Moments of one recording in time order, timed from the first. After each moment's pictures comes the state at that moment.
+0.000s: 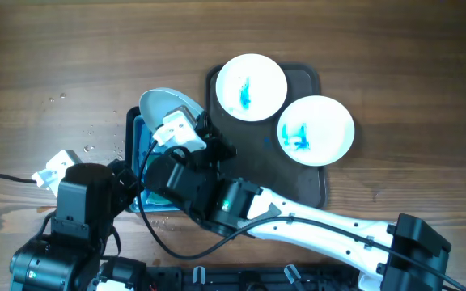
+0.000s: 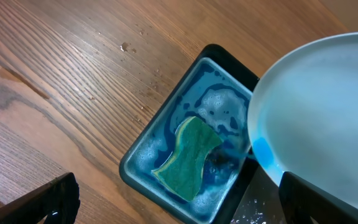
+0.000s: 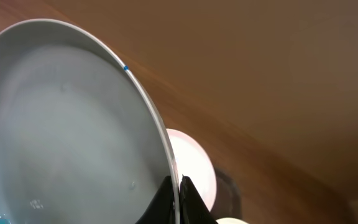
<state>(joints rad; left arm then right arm) -0.23 0.70 1.01 -1.25 -0.33 -0.86 1.19 1.69 1.30 -0.27 1.09 0.02</state>
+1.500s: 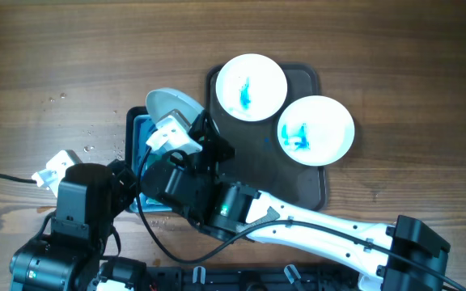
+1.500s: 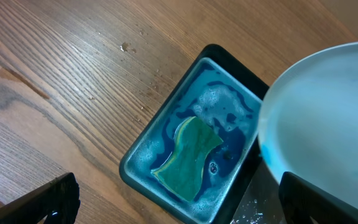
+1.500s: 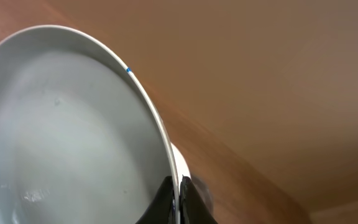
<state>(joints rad) -0.23 0.70 1.01 -1.25 -0.33 -0.86 1.21 1.69 1.30 -0.23 1.17 -0.12</state>
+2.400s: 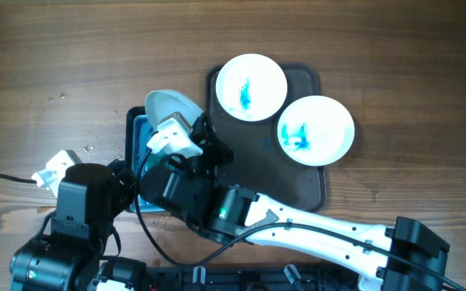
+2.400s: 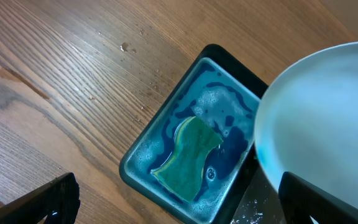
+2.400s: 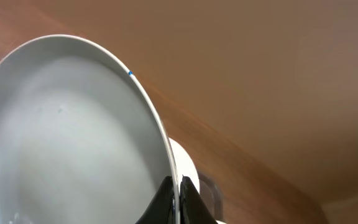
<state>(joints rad) -0.23 0.70 1.01 -1.25 -0.33 -0.86 1.23 1.69 1.30 -0.25 1.17 -0.03</state>
